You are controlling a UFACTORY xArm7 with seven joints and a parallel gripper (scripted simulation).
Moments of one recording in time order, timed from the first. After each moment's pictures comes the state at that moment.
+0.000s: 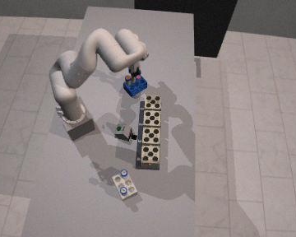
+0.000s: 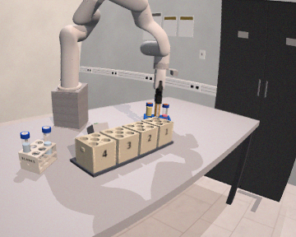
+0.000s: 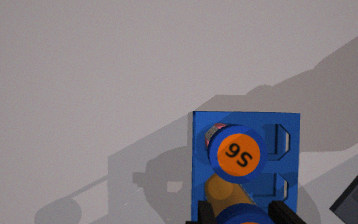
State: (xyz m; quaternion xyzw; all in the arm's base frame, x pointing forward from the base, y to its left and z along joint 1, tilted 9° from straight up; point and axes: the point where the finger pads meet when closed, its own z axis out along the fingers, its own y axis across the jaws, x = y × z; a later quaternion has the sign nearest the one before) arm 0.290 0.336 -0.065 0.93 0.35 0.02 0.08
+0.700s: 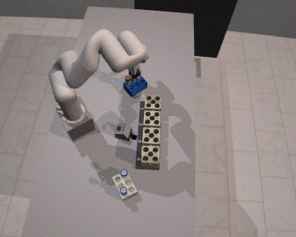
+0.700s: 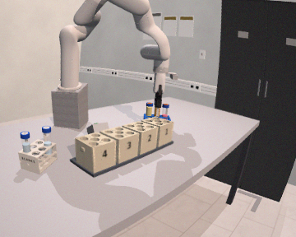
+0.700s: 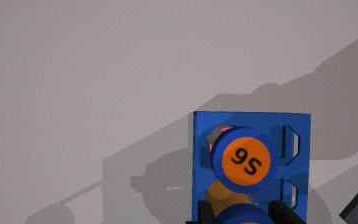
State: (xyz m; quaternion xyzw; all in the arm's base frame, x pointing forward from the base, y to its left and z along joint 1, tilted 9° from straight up) arm 0.292 0.333 -0.083 0.93 0.35 0.02 0.08
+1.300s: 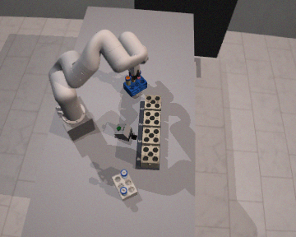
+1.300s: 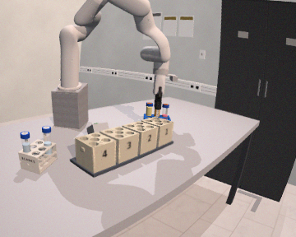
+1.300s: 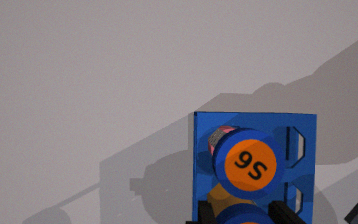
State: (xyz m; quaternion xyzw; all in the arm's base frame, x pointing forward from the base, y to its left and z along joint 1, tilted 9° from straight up) arm 0.293 0.332 -0.092 0.93 0.35 0.02 0.08
